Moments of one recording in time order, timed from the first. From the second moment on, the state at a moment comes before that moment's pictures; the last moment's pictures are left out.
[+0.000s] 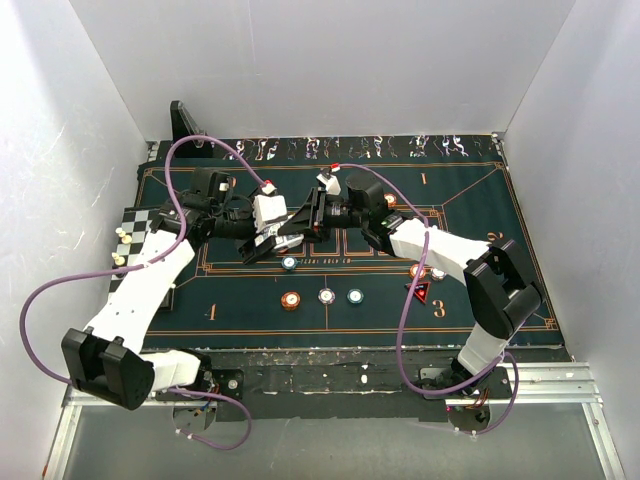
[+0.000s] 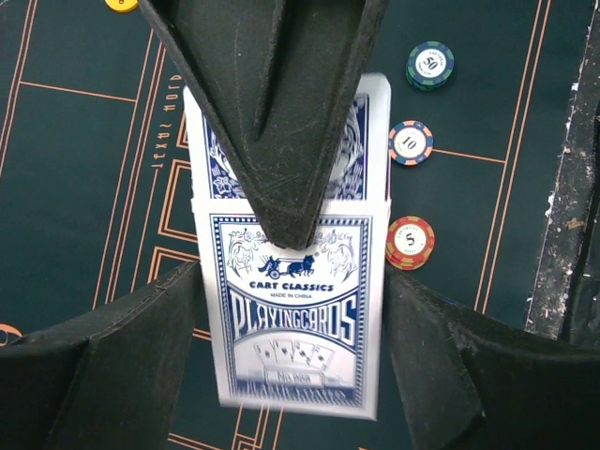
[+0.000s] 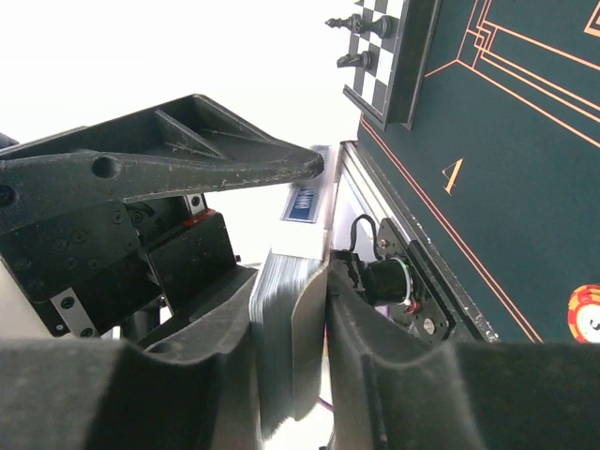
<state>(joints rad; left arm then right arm) -0.32 1.26 1.22 -0.83 0.68 0.87 0.73 1.69 1.15 0.29 -0.72 1.29</state>
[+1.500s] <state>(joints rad) -0.30 1.10 1.10 -0.77 0.74 0.90 0.72 1.69 1.13 0.34 -0.78 1.29</state>
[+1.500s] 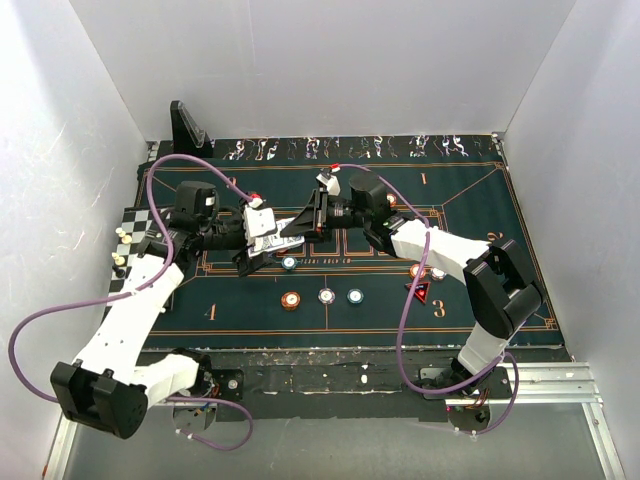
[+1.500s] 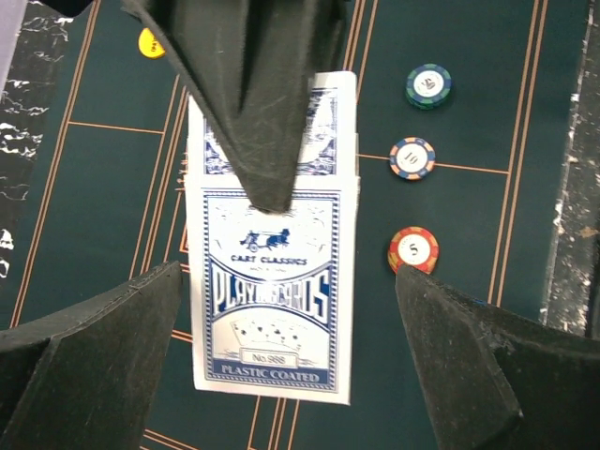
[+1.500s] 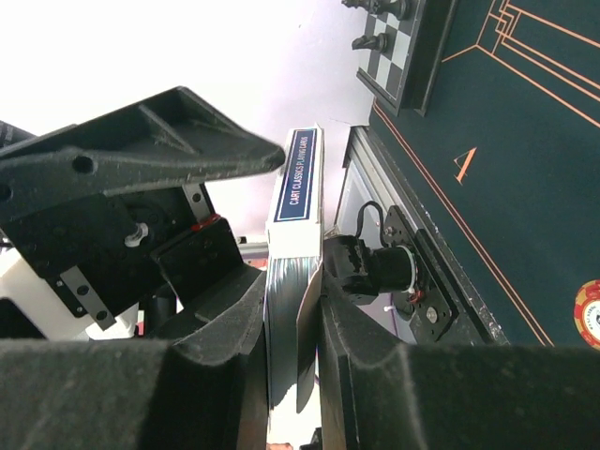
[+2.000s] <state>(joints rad) -0.26 1.21 1.18 -0.81 0.83 0.94 0.72 1.69 1.13 0.39 -0.83 1.31</state>
